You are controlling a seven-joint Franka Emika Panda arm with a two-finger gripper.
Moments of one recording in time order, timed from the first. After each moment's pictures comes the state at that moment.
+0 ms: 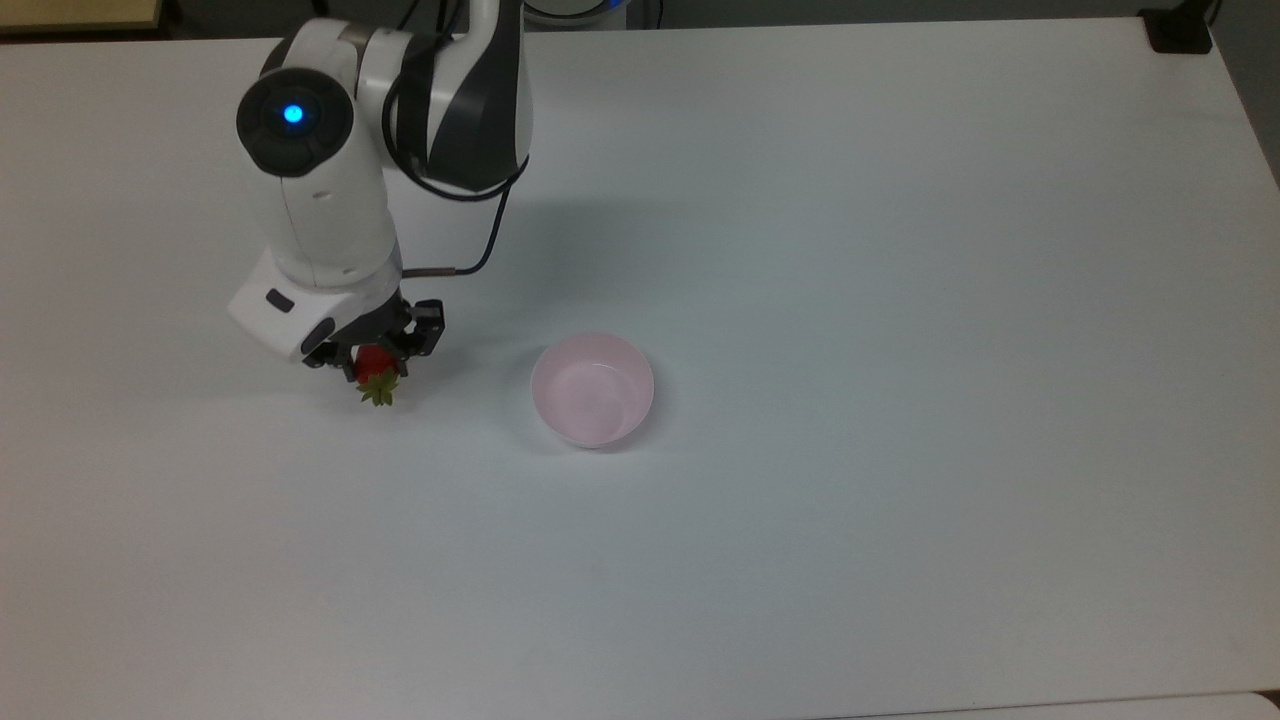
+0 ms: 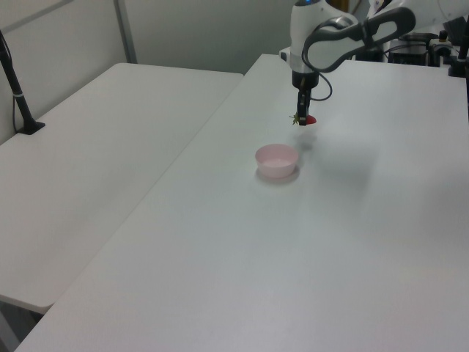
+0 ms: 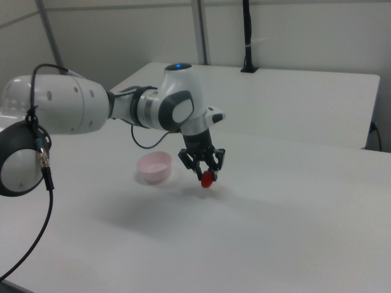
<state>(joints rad) -0.12 0.58 -0.04 -1.48 -0.10 2.11 -0.31</state>
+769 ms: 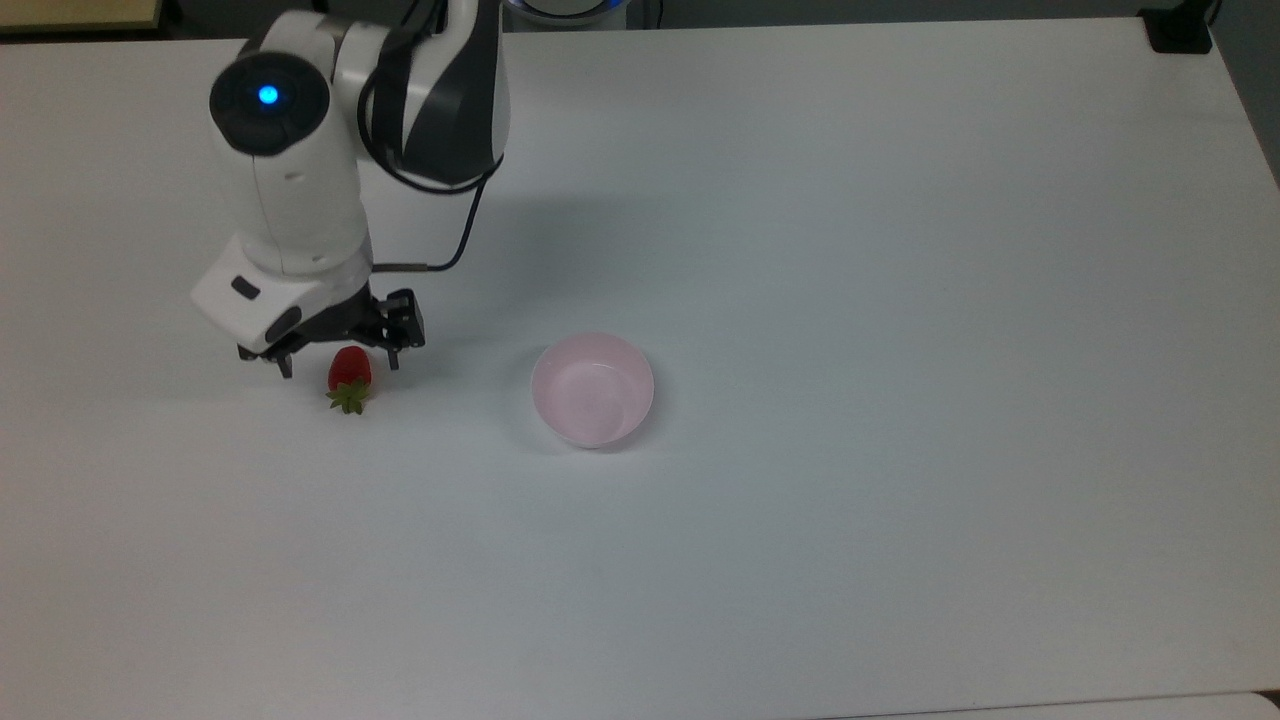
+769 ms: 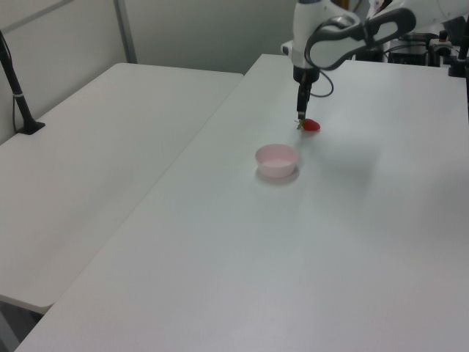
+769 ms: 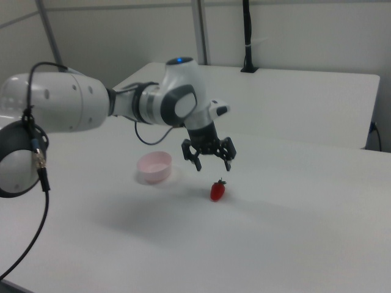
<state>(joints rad) -0.15 0.55 -0.04 -1.47 -0.14 2.12 -0.30</state>
